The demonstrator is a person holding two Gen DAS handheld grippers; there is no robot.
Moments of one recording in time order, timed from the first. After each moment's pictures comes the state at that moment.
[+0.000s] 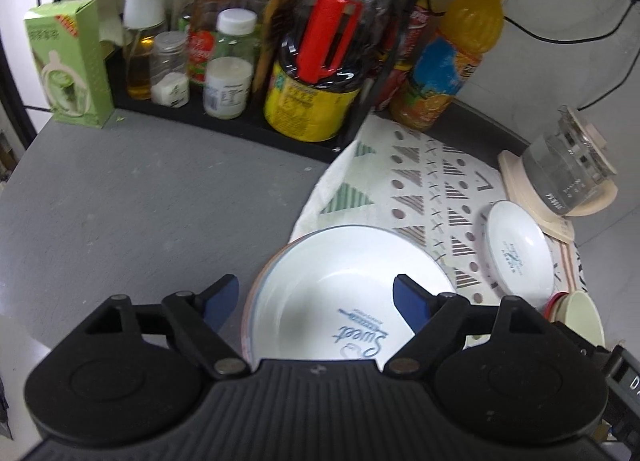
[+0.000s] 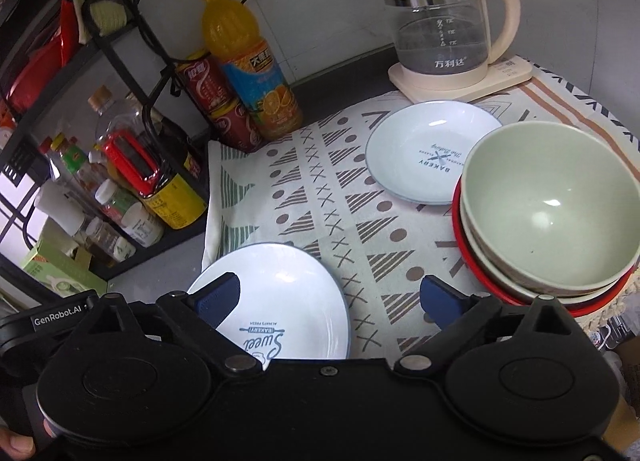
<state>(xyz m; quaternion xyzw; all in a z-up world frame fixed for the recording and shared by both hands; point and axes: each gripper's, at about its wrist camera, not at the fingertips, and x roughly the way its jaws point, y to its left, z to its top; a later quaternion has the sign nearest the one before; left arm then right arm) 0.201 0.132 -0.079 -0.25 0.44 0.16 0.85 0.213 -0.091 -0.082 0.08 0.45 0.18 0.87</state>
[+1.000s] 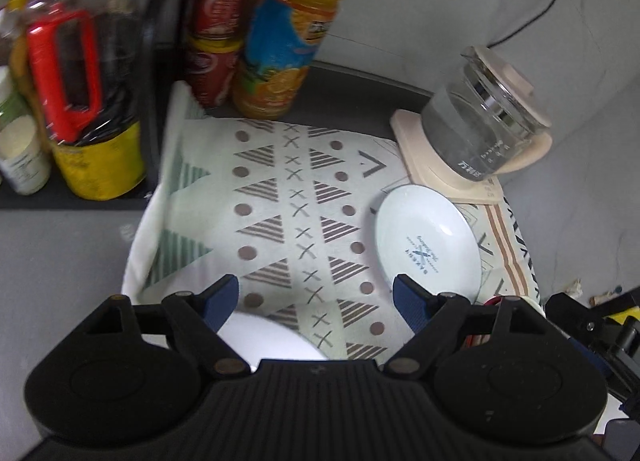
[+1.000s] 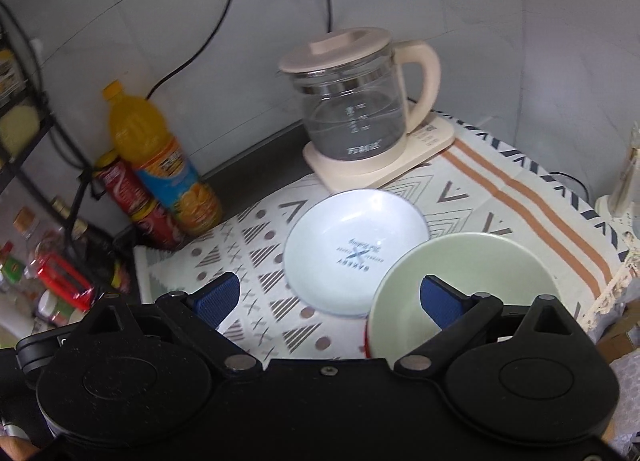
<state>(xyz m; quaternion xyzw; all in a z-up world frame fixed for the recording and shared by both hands) 0.344 0.080 -0.079 -0.21 0.48 -0.01 0.85 0.281 -0.125 -0.046 0.10 0.41 0.05 0.90</state>
